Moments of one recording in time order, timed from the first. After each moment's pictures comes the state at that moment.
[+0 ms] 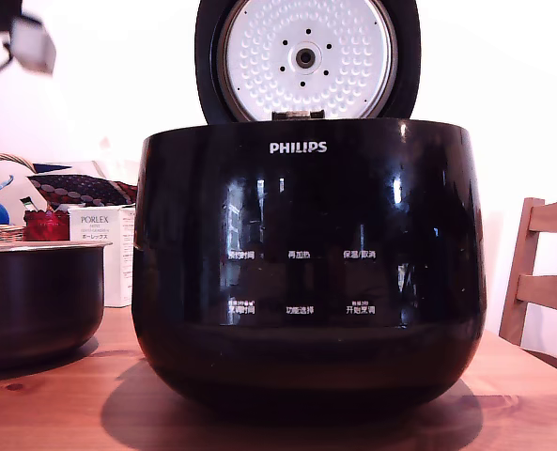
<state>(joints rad) -0.20 1.45 1.17 -1.07 0.05 0.92</state>
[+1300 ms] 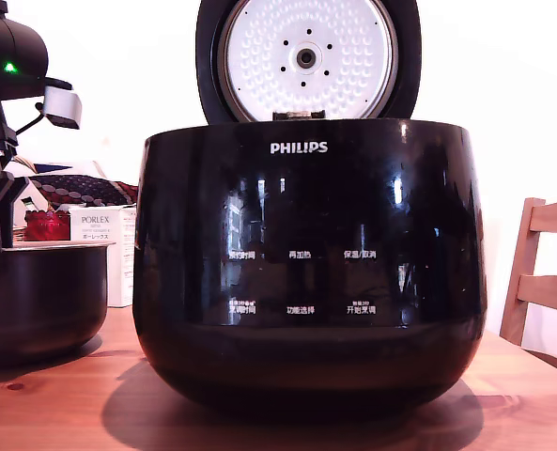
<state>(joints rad) -0.20 1.59 1.17 -0.96 0.13 0.95</state>
